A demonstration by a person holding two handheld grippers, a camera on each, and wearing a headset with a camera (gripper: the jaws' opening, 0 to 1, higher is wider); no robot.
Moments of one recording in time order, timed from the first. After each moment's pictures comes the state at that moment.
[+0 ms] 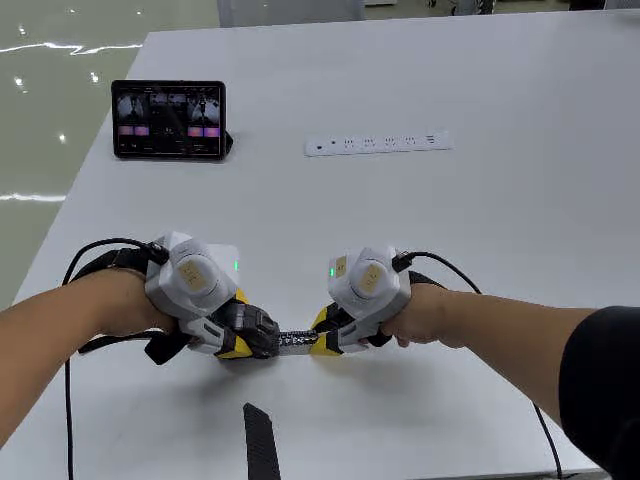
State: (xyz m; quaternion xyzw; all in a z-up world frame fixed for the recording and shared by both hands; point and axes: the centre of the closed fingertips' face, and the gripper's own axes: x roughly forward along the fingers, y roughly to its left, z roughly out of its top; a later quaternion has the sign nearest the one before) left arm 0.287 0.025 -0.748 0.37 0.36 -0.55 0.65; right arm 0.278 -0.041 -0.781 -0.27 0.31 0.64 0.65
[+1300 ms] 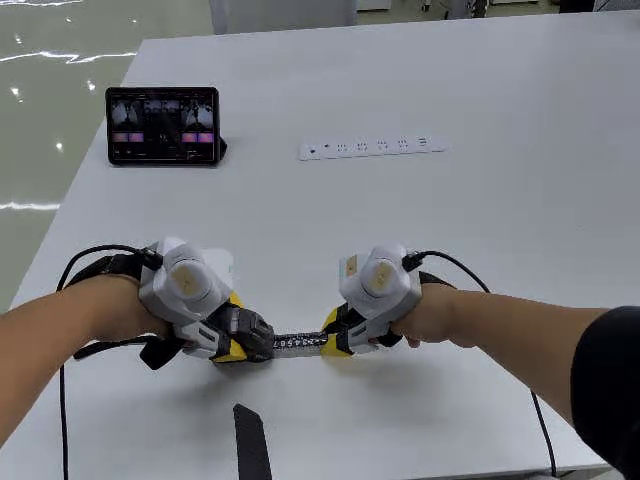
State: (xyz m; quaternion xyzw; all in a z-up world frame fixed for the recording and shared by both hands) left arm 0.287 0.025 -0.749 0.37 0.36 -0.55 0.66; right arm 0.279 -0.061 -0.782 -0.26 0.32 0.63 0.66
